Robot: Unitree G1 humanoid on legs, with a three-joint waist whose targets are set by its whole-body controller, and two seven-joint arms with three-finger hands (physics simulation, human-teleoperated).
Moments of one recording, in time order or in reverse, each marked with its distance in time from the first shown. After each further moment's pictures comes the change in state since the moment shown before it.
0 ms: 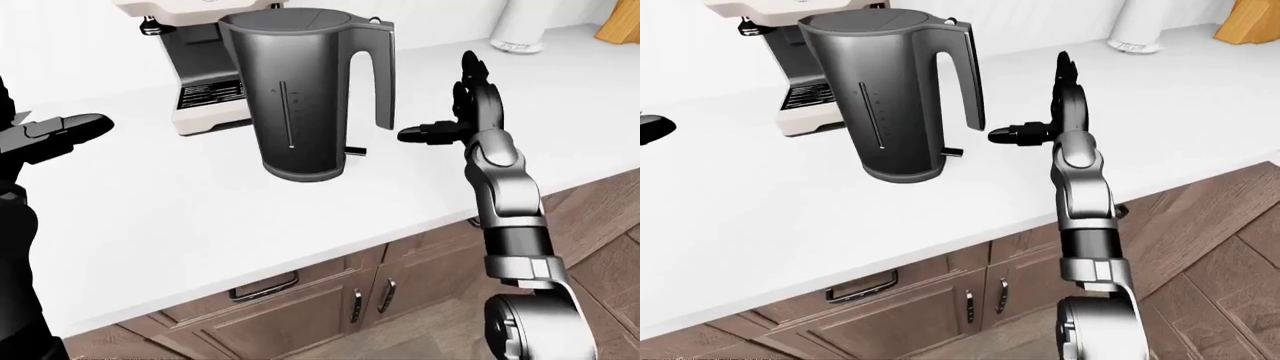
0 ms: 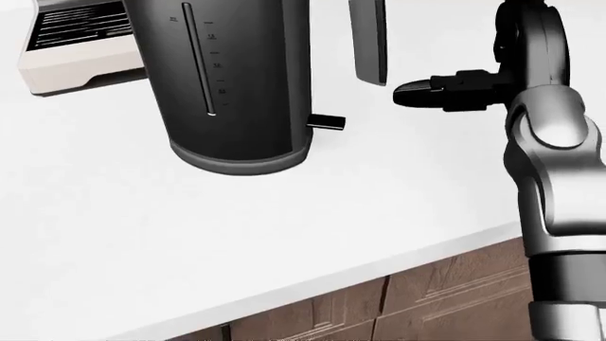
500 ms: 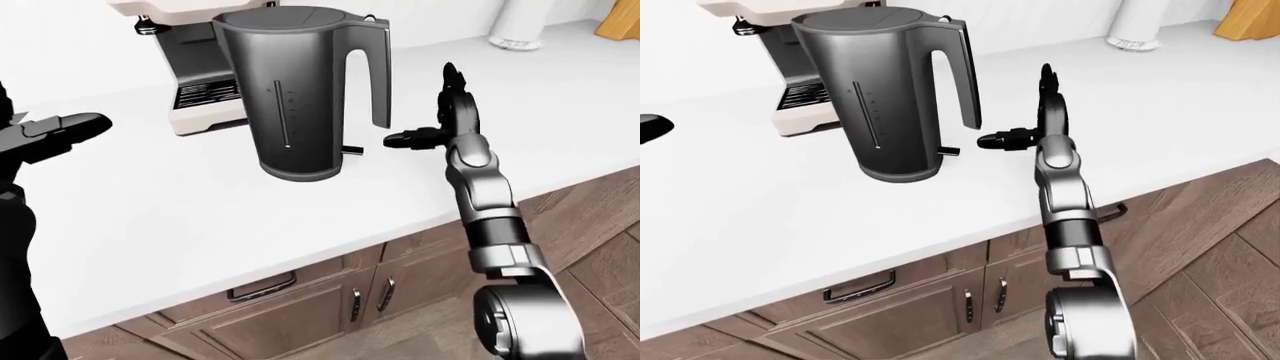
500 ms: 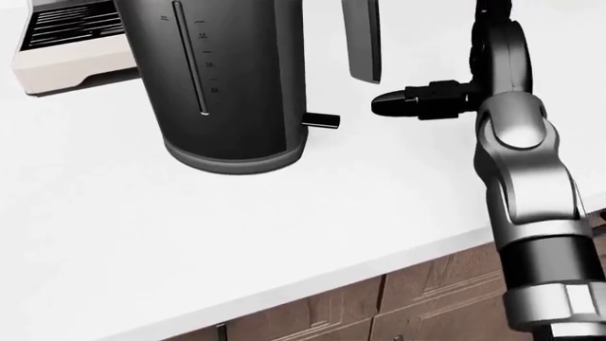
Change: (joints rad) left arm 0.000 0.004 0.002 0.003 -0.005 -0.002 0.002; right arm -0.065 0.045 0.027 0.212 -0.053 -0.105 -0.034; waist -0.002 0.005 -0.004
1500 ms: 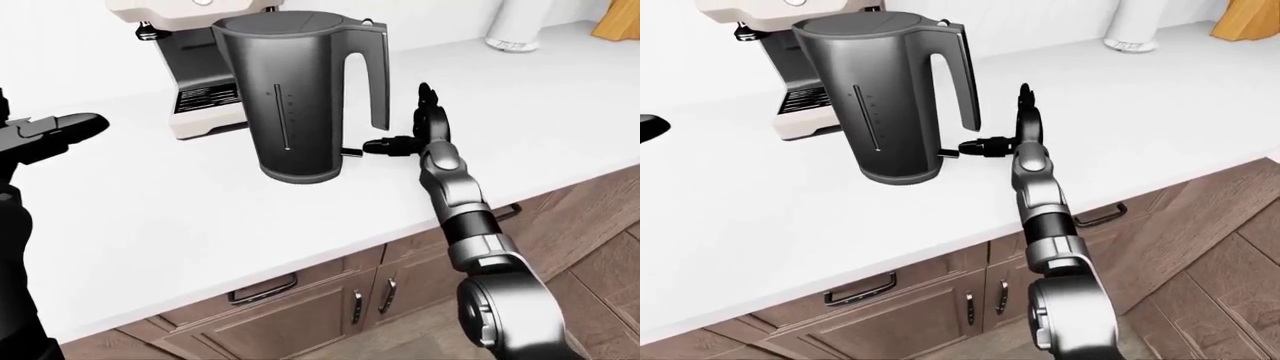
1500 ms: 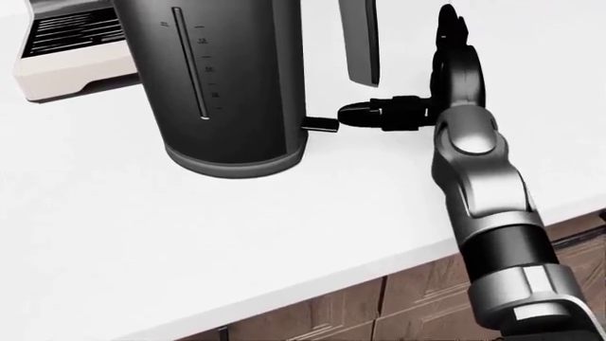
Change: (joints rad) left arm 0.006 0.005 0.008 -0.006 -0.007 0.002 0.000; right arm -0.075 0.076 0.023 0.227 0.064 -0.066 -0.063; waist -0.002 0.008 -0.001
